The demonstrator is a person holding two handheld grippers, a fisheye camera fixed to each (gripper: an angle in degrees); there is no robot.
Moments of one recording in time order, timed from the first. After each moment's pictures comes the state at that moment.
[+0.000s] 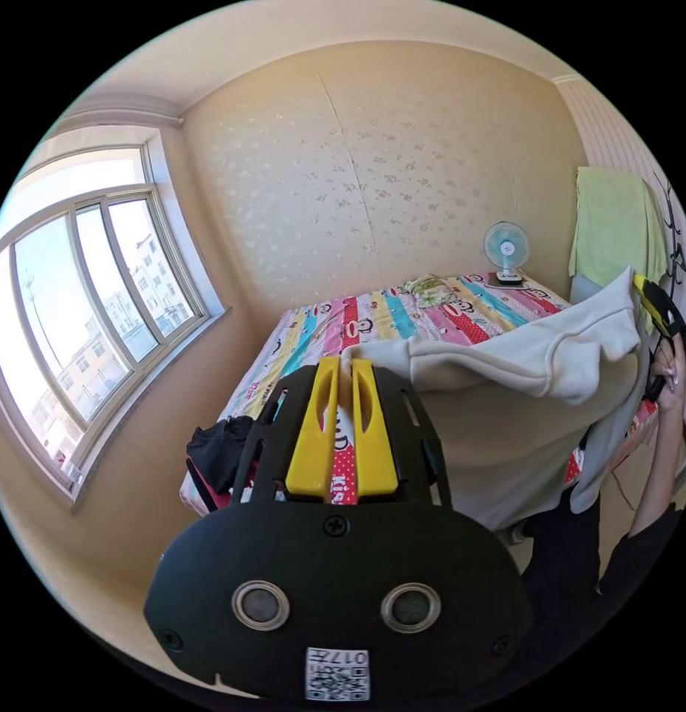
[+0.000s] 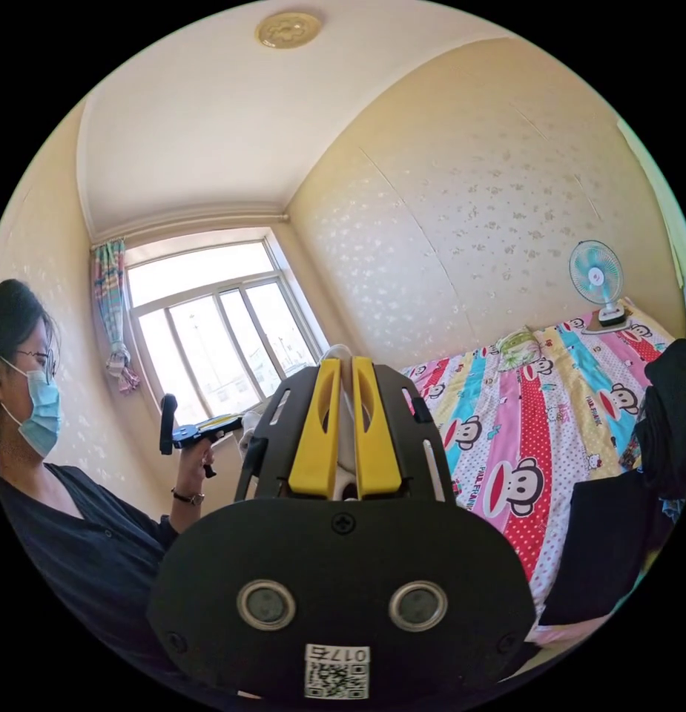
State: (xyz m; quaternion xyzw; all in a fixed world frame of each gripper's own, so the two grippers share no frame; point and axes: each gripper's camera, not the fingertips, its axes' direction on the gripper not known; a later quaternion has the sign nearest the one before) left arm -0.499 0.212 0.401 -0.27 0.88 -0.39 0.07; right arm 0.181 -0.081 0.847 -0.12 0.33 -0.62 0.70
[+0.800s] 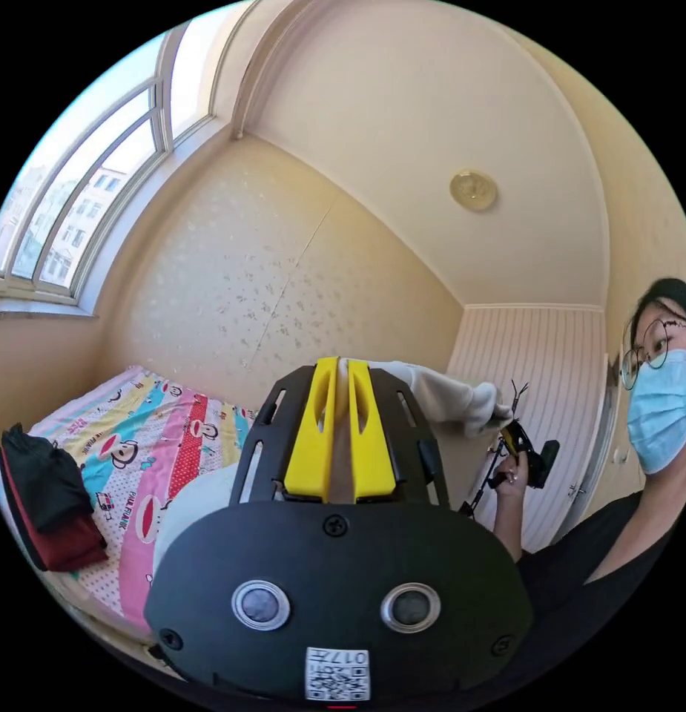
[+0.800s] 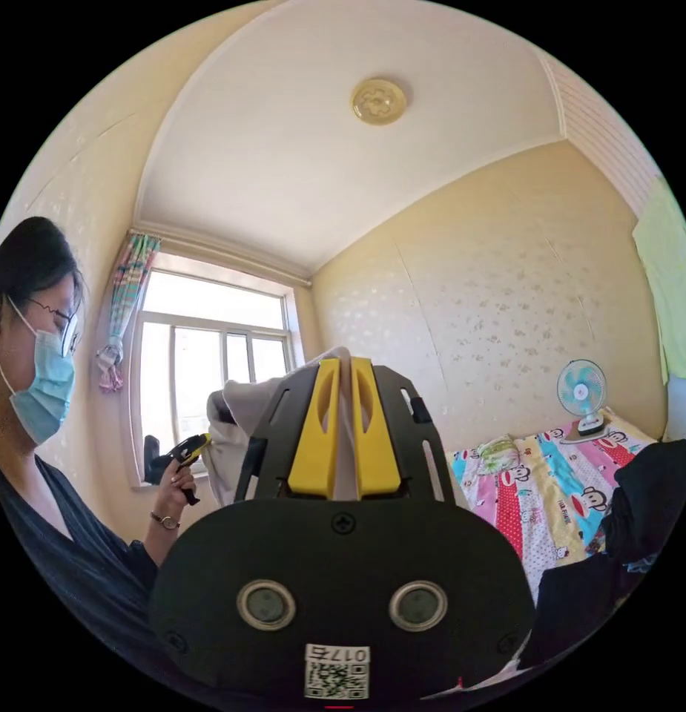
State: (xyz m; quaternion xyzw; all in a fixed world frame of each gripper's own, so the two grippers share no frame) left arm -0.327 0.414 0.410 -0.25 0.62 -0.70 -0.25; right arm 0.131 0.027 0.841 0.00 0.25 -0.75 0.61
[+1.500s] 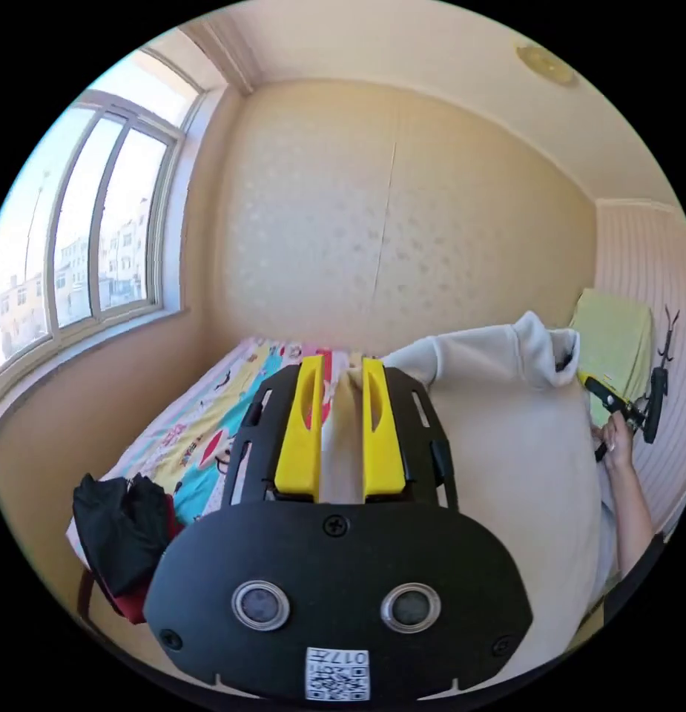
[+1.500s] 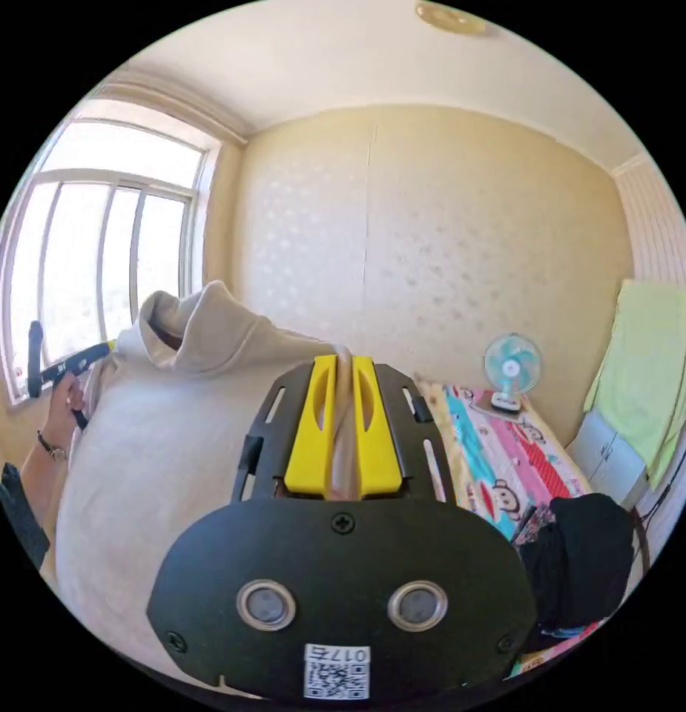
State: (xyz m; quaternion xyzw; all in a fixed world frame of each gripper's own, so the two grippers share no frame) left arm -0.107 0.065 0.363 -0.33 0.81 -0.47 -0.06; right arm 0.282 -0.380 1.071 -0.04 0.56 -0.68 0.48
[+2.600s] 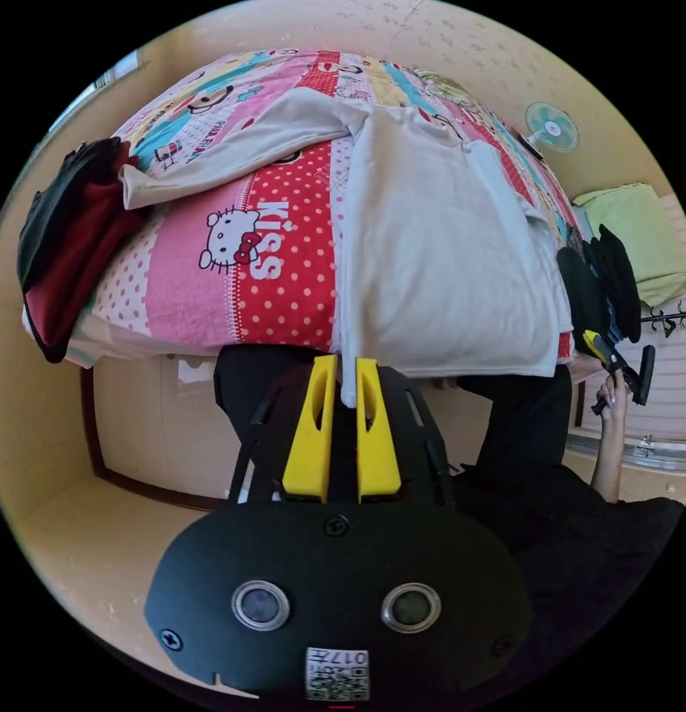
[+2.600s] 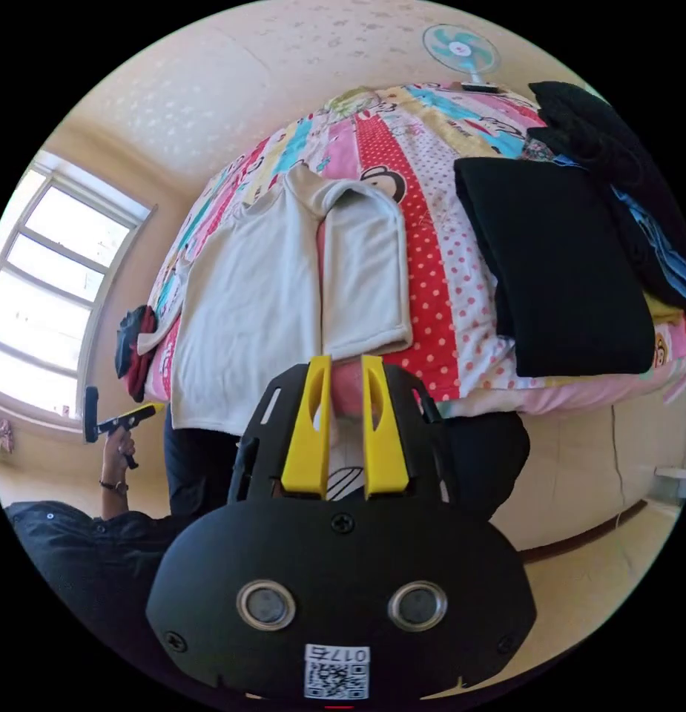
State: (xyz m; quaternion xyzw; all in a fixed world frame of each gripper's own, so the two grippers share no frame) left arm -0.155 0.147 0.150 -0.27 0.93 -0.03 -0.26; right arm 0.413 -0.482 0.702 -0.10 0.74 -0.30 0.59
